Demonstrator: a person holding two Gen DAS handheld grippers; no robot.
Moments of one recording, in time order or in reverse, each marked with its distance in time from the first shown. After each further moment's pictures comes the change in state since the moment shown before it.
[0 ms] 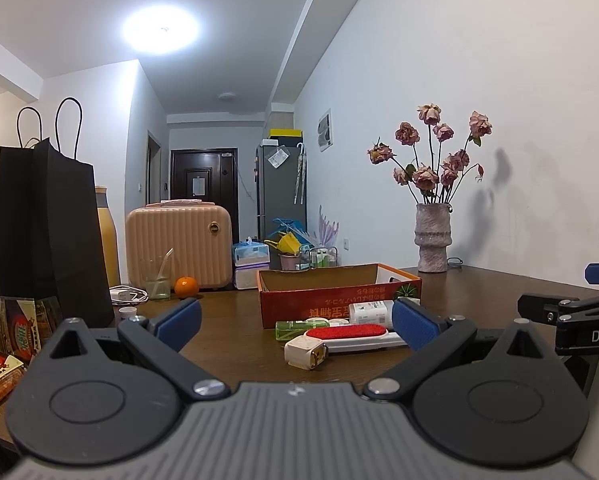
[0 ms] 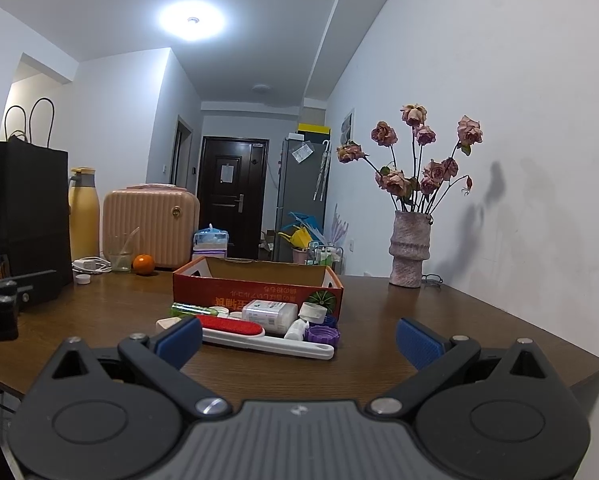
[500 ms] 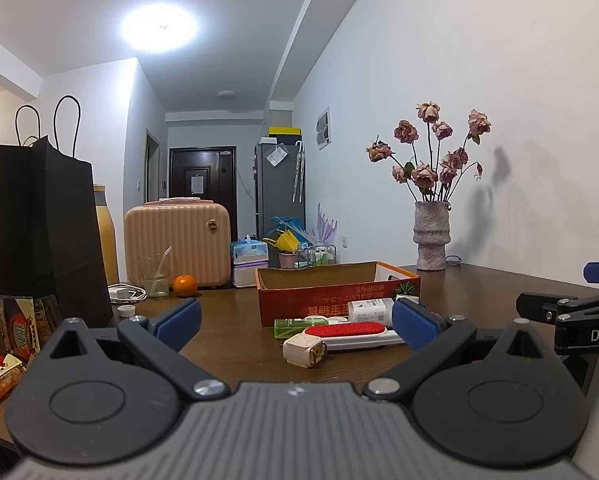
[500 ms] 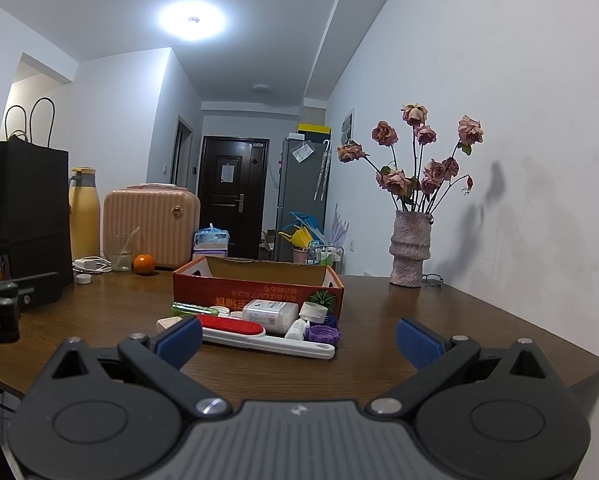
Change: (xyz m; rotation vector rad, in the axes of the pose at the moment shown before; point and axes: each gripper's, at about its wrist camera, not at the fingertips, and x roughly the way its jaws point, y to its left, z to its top) left arm 0.002 0.001 0.000 -0.001 0.004 -0.002; right arm 0.000 0.000 0.001 -0.001 0.004 0.004
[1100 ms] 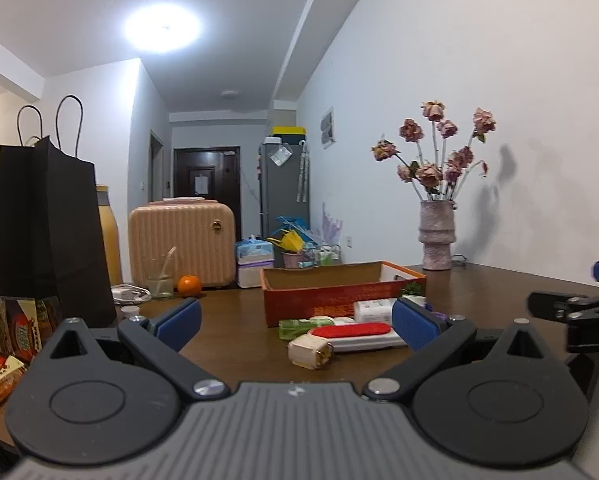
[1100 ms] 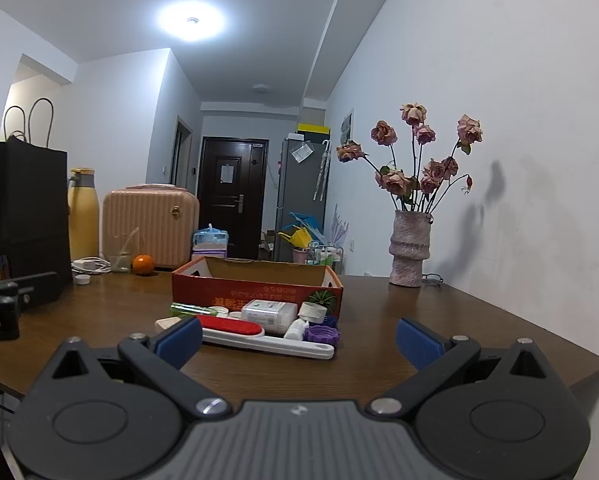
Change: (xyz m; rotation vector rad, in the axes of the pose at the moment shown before) left arm 0.007 0.001 -0.002 0.006 -0.006 0.028; right arm 0.006 -0.003 0.001 0.007 -0.010 -0.013
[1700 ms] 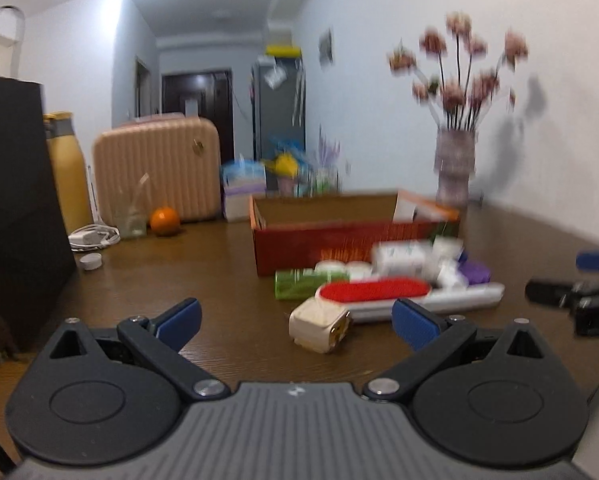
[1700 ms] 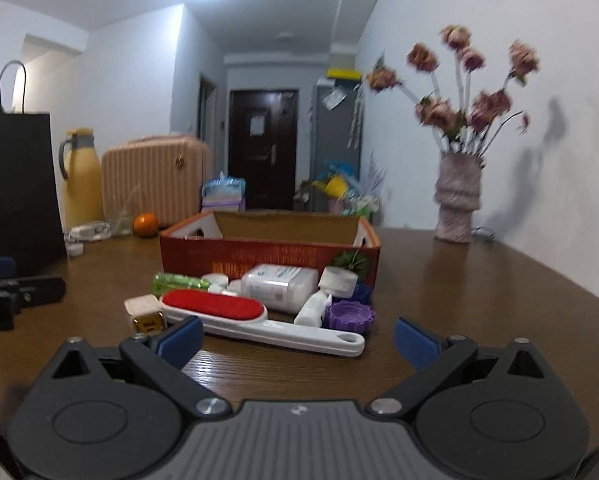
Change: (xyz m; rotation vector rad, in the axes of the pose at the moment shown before) left arm 0.155 0.009 -0.008 0.016 0.284 -0.033; right arm 0.168 -0.026 -0.006 0.012 0.202 0.161
